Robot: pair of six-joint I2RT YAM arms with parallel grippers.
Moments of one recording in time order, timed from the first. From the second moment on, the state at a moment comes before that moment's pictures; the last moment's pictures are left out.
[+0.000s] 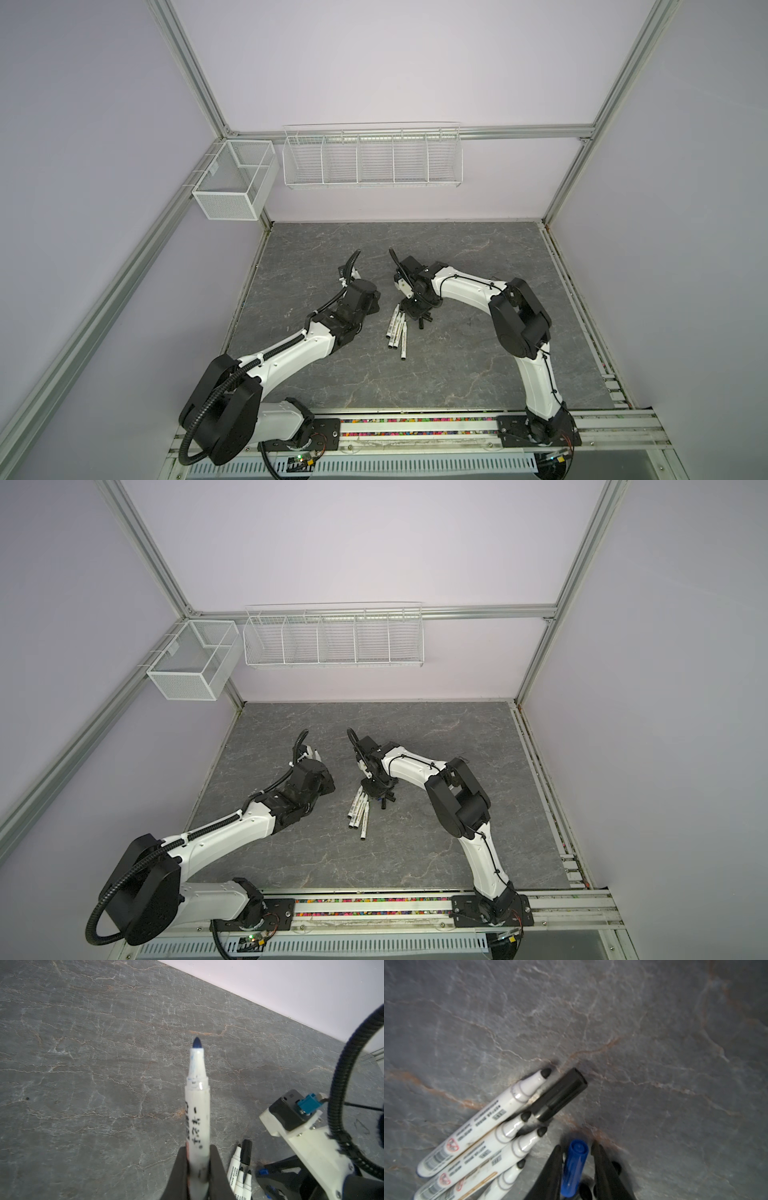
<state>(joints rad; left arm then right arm) -0.68 1.31 0.72 -0.08 -0.41 -0.70 0.75 2.15 1.62 -0.83 -0.03 0.10</state>
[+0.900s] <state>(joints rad) -0.75 1.35 0.74 0.07 0.09 -0.44 0.55 1.57 1.29 -0.23 -0.43 0.29</state>
